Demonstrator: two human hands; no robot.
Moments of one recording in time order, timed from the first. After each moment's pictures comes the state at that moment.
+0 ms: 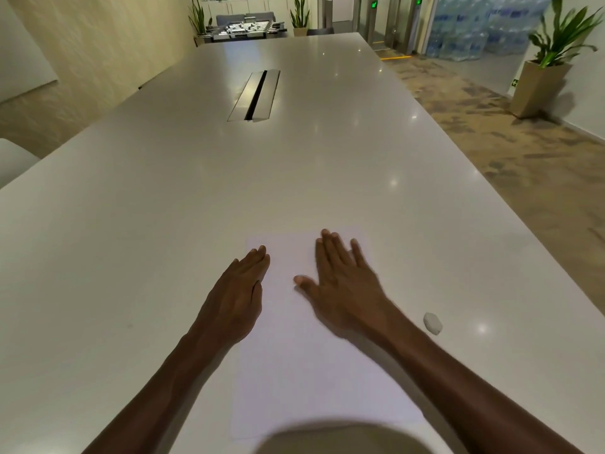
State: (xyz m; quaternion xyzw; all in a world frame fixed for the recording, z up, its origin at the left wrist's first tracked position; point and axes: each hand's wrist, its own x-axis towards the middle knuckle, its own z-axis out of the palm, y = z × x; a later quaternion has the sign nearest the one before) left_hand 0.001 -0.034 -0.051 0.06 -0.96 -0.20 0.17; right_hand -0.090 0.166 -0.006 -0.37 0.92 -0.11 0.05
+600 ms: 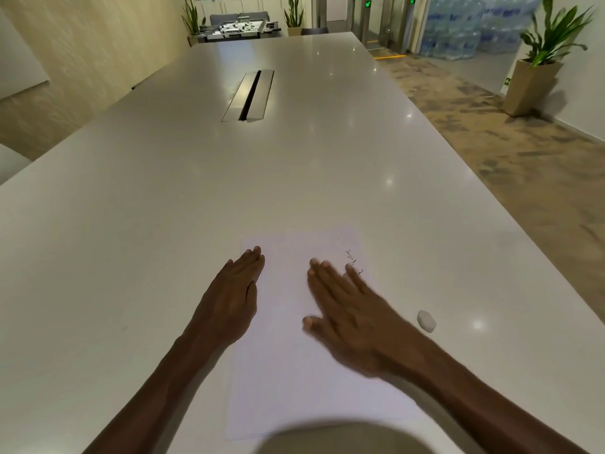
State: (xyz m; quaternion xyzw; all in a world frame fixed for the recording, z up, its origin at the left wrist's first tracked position) left_hand 0.000 -0.035 -0.052 0.06 -0.96 -0.20 0.16; right_hand -0.063 0.214 -0.002 -0.48 0.86 -0.11 0.08
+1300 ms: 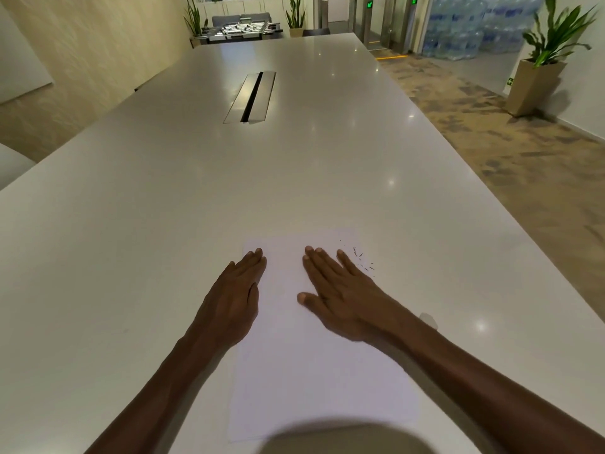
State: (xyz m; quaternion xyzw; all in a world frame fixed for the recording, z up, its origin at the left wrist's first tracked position) left_hand 0.000 -0.035 -0.053 0.06 -0.97 -0.19 0.17; right_hand -0.101 0.185 -0.017 -0.47 0.88 -0.08 0.07
